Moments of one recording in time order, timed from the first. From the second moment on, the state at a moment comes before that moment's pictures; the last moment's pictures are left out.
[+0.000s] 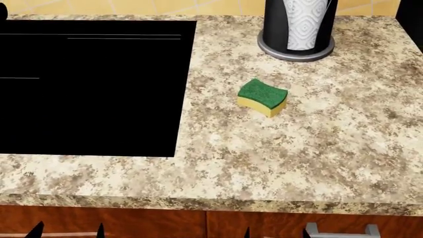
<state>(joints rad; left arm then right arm) 0.00 -0.16 0.19 0.01 -0.15 0.03 -0.19 0.02 0.16 -0.19 0.00 0.15 -0.03 0.18</state>
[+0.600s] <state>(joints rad) -0.03 -0.24 0.18 0.41 -0.31 -0.35 -0.26 0.08 0.26 -0.15 -0.42 0.22 0.35 0.25</state>
